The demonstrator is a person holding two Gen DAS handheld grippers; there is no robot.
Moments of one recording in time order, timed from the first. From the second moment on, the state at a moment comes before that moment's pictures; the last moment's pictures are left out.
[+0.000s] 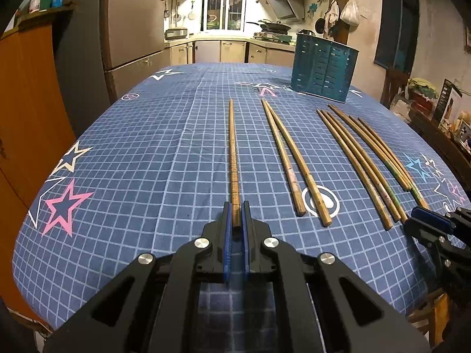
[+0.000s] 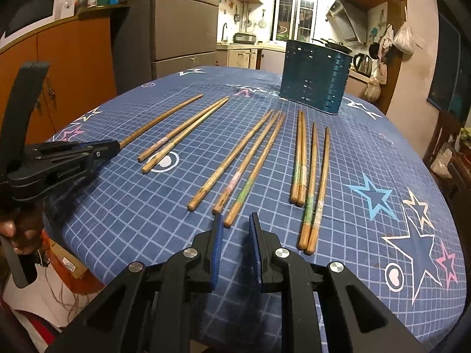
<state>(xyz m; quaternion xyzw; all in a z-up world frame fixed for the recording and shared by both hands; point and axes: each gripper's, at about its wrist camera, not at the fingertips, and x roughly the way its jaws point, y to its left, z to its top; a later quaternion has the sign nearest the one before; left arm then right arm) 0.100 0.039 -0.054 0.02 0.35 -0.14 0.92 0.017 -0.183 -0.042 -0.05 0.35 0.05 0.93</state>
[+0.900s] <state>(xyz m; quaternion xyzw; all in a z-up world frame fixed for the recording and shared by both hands) 0.086 0.047 -0.047 0.01 0.32 -0.13 0.94 0.008 -0.204 -0.029 0.00 0.30 0.04 0.95</state>
